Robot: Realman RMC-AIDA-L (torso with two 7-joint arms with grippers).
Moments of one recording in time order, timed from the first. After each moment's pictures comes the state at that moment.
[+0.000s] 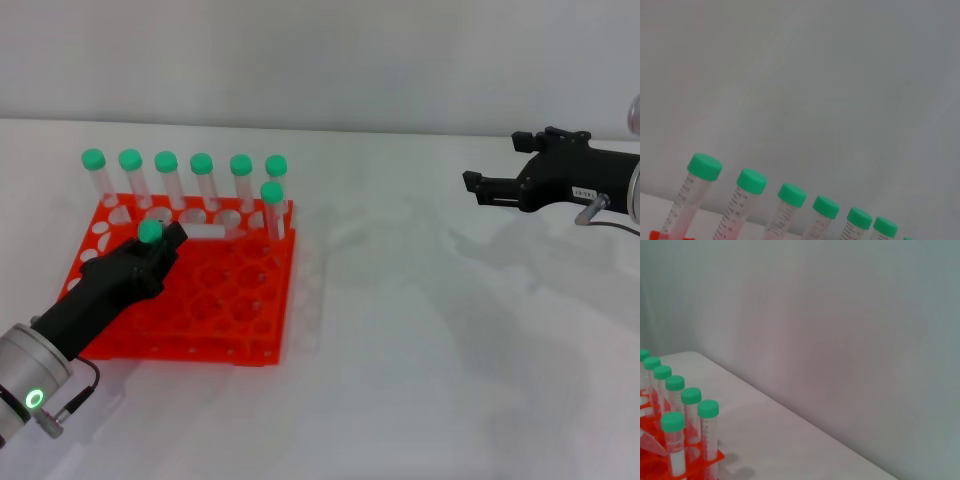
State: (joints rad) left arm -0.29 -2.09 1.27 0.32 0.74 1.18 -1.04; right arm 0.42 2.01 -1.44 -1.18 1.30 0.74 -1.23
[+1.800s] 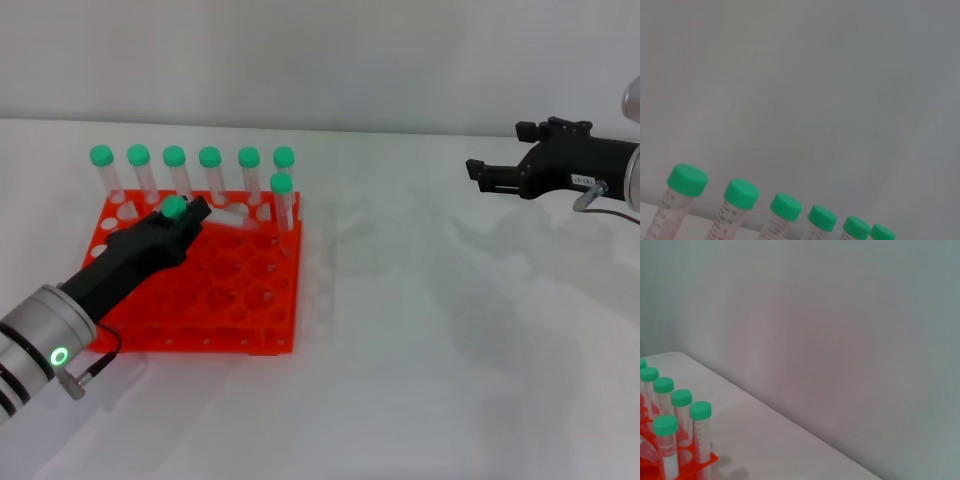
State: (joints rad) left arm -0.39 -2.08 1.27 0.30 0.75 1.12 -1.09; right arm 0.47 2.01 -1.42 -1.12 1.29 0.71 -1.23
